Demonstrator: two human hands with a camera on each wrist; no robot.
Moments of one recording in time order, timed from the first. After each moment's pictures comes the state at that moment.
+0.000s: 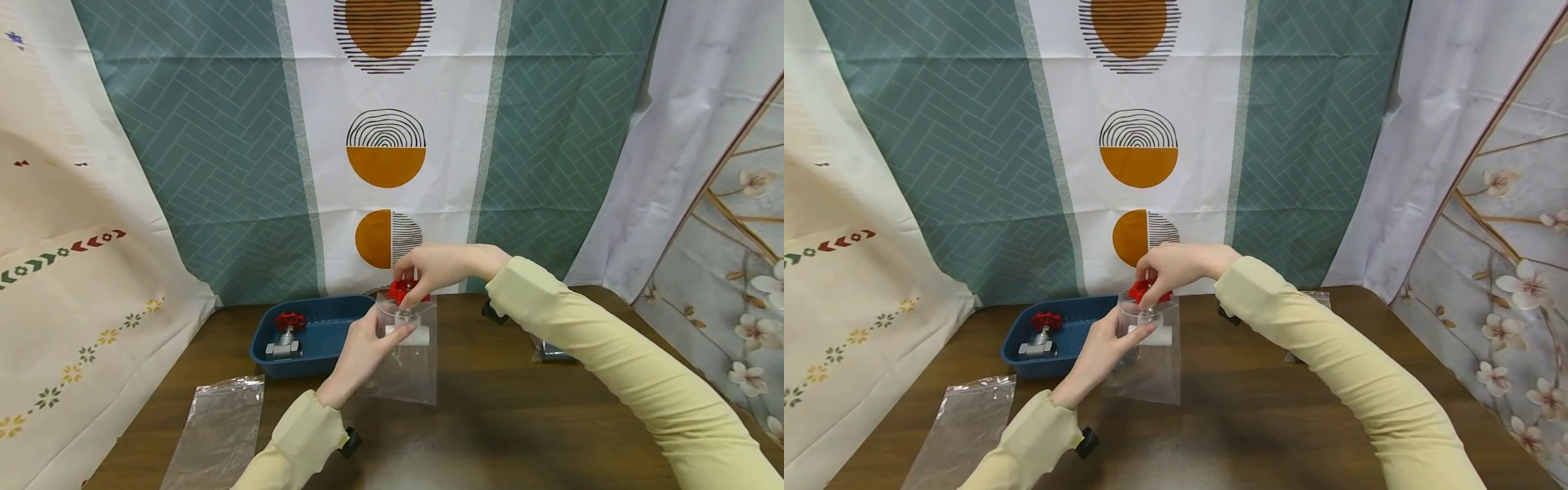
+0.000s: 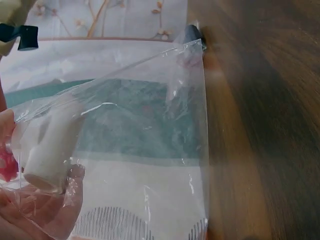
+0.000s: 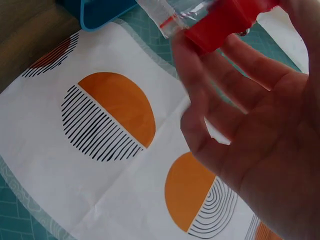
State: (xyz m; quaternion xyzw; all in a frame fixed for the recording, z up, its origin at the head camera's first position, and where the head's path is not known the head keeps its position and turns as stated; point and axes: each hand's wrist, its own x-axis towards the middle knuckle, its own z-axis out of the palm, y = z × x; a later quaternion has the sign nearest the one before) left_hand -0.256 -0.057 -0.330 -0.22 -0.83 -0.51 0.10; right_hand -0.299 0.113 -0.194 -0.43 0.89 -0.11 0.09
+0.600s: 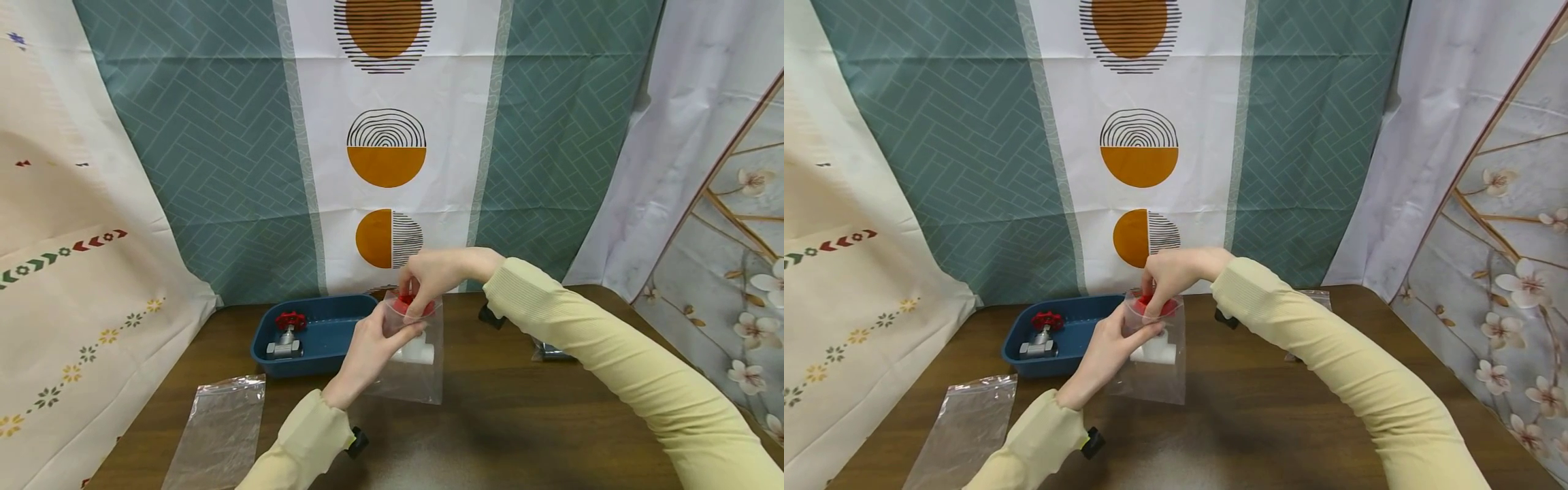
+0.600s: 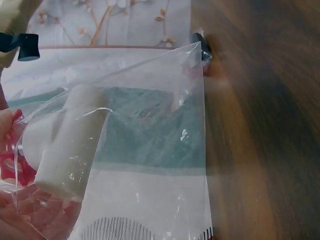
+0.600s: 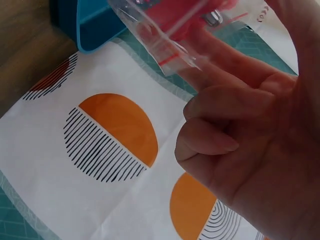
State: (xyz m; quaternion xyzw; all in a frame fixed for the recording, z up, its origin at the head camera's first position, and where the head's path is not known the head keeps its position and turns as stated) left_hand -0.250 -0.049 -0.327 -0.25 -0.80 -0.55 0.09; right_hand -0.292 0.106 -0.195 -0.40 0.90 -0.08 0.14
